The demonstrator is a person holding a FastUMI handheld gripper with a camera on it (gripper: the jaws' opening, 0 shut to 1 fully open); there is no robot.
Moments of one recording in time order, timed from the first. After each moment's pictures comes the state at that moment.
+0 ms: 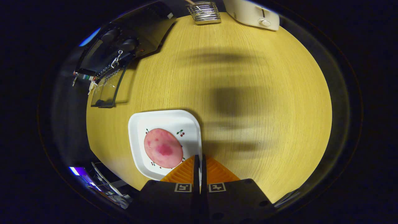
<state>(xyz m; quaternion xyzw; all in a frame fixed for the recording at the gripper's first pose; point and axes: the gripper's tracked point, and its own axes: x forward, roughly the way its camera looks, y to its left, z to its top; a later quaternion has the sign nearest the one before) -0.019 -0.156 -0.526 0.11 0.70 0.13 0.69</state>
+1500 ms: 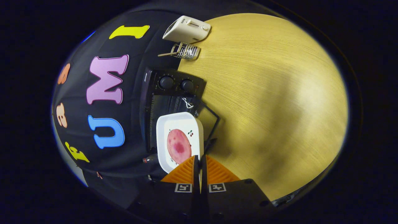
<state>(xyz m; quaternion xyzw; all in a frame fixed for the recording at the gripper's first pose) 0.035 0.029 -0.436 0.60 0.44 -0.09 0.66</state>
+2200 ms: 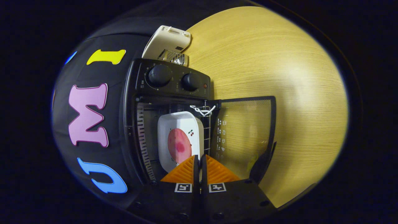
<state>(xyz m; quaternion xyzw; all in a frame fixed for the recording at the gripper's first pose) 0.178 0.108 -0.494 0.65 0.32 -0.27 0.63</state>
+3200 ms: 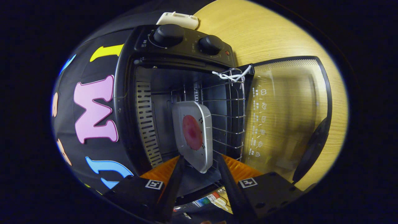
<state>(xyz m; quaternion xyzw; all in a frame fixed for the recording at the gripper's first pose) 0.207 0.149 -0.484 0.69 0.33 -0.18 0.63</state>
